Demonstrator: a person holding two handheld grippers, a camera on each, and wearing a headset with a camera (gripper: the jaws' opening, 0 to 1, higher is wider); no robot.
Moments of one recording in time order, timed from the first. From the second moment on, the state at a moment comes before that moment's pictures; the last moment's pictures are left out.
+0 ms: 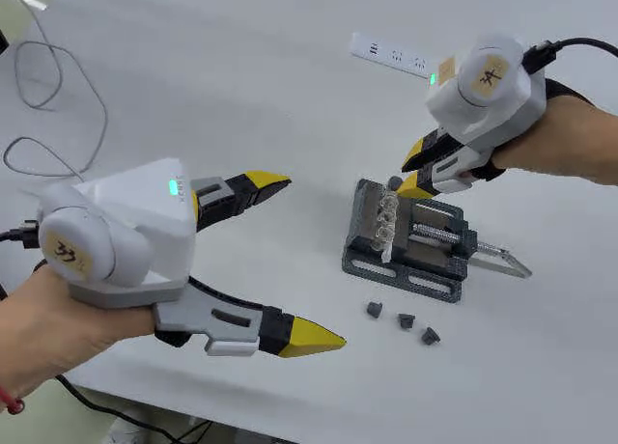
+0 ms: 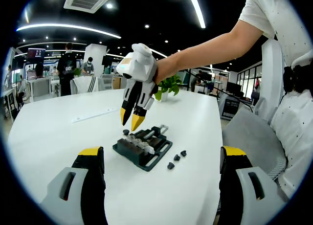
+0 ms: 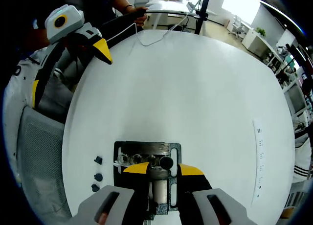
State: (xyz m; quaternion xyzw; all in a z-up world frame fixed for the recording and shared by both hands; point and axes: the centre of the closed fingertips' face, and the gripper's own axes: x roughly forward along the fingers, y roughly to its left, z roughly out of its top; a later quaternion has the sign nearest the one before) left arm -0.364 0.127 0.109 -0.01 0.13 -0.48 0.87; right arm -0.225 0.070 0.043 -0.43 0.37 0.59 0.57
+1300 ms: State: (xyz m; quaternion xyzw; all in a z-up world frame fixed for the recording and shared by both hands) left arm -0.377 0.124 0.115 0.04 0.15 -0.50 0.85; right arm -0.295 -0.006 0.094 -0.25 0.31 0.55 0.73
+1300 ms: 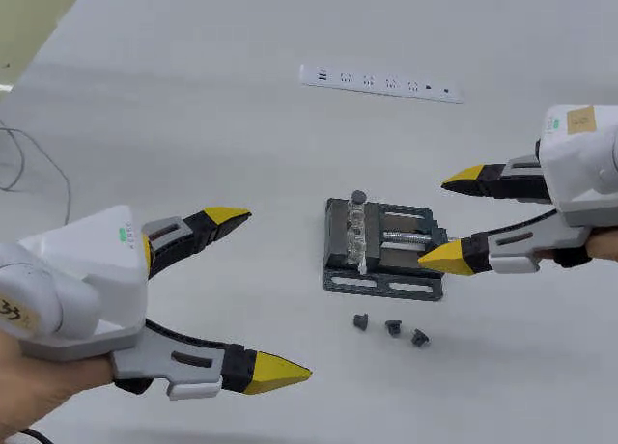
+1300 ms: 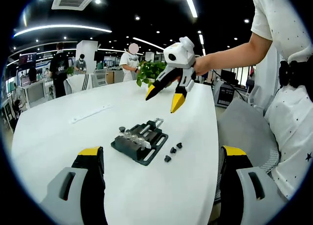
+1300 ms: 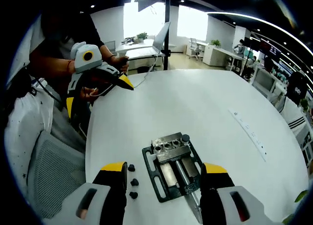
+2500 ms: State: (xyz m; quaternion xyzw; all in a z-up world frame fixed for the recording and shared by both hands) left arm -0.385 0.119 0.103 0.06 0.18 -0.51 0.84; right arm -0.370 -0.050 0.007 -0.28 0.35 0.58 0.68
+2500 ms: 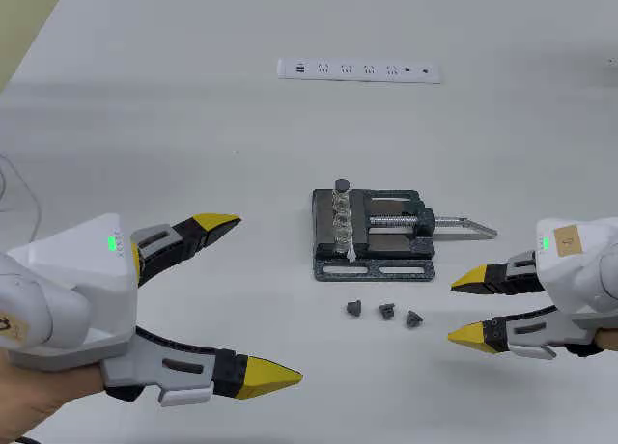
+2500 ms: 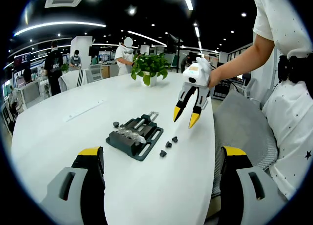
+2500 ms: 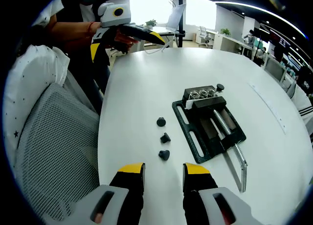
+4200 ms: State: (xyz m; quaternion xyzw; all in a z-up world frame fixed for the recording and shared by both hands) left arm -0.386 0.111 0.097 0.05 0.19 -0.52 0.83; right arm -0.363 -0.028 -0.027 -0.31 0.36 0.57 0.67
